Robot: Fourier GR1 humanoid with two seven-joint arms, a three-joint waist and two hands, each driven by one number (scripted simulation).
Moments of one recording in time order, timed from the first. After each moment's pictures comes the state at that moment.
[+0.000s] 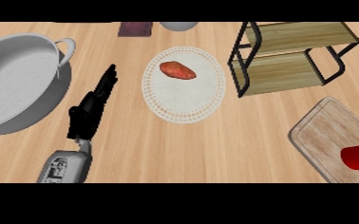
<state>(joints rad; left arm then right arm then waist) -0.18 0.10 -0.05 -1.44 -0.12 0.00 0.02 -0.88 -0.42 -0.26 -1.24 0.85 -0.33 0.36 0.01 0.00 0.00</state>
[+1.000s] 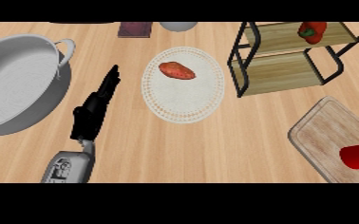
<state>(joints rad) -0.18 0.08 -0.05 -1.45 -0.14 0.00 0.03 -0.86 -0.45 -0.35 -1.33 0.63 -0.27 0.42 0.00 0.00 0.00</state>
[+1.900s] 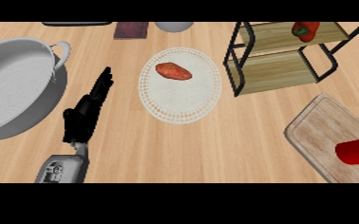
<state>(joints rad) -0.15 0.09 -0.02 -1.46 -0.13 -0.01 0.03 -0.79 -0.73 -0.73 -1.47 0.33 -0.11 0.71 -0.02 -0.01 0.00</state>
